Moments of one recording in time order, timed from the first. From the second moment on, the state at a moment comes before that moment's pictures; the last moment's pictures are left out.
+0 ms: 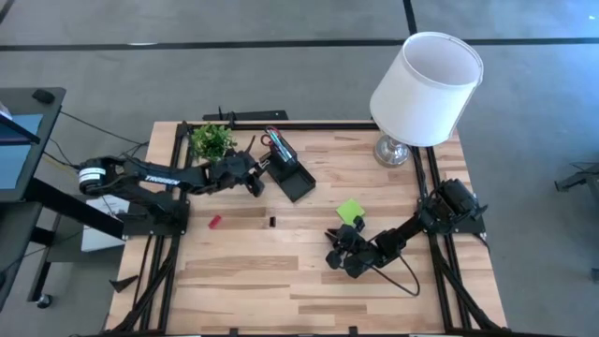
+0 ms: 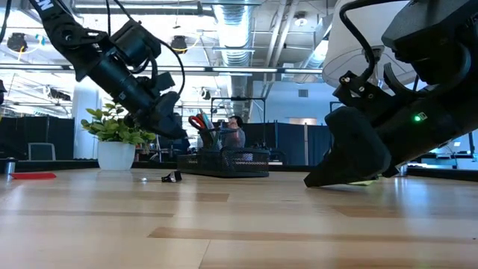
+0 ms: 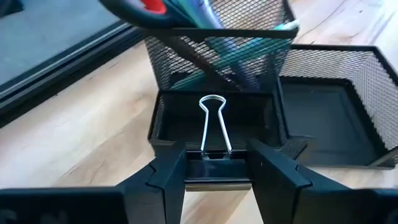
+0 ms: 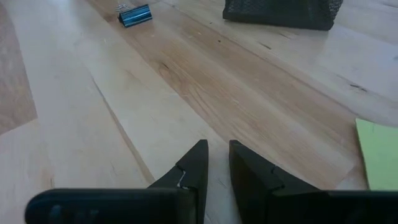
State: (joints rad) left arm 0.31 1.33 0.44 0.28 -0.34 -0.24; right arm 0.54 1.97 0.69 0.33 0.87 0.86
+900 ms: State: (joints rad) left arm 0.42 1.40 0.85 -0.35 -0.08 -0.19; right arm 0.54 1.97 0.69 0.33 0.87 0.86
